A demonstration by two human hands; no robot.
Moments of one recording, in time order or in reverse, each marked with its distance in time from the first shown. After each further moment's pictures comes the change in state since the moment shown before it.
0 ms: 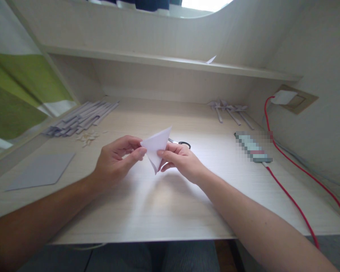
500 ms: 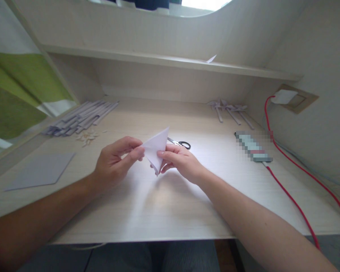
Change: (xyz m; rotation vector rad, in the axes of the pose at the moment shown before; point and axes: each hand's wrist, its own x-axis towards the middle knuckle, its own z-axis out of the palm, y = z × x) left_hand -0.001 0.001 -0.001 0.049 -0.032 0.081; right_hand -0.001 -0.003 0.002 0.004 -0.049 0.051
